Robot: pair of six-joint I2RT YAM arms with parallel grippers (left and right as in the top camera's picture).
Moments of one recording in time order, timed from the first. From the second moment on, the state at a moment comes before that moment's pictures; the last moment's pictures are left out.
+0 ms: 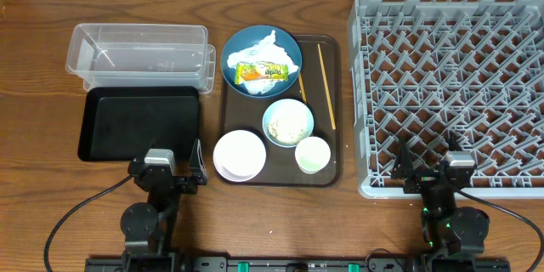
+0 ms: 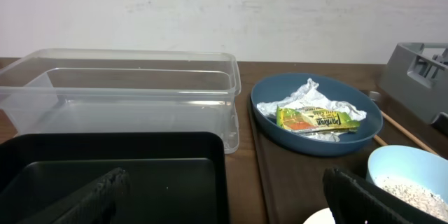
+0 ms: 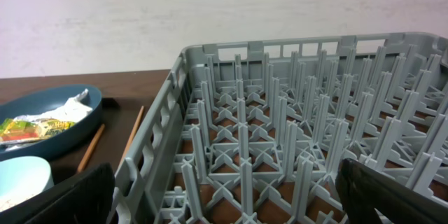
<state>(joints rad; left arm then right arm) 0.01 0.01 0.03 -0.13 0.09 -0.06 -0.03 0.01 0.01 -0.07 -0.08 0.10</state>
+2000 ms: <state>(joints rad) 0.01 0.59 0.56 -0.20 0.28 -0.03 -0.03 0.39 0.46 -0.15 -0.25 -0.06</state>
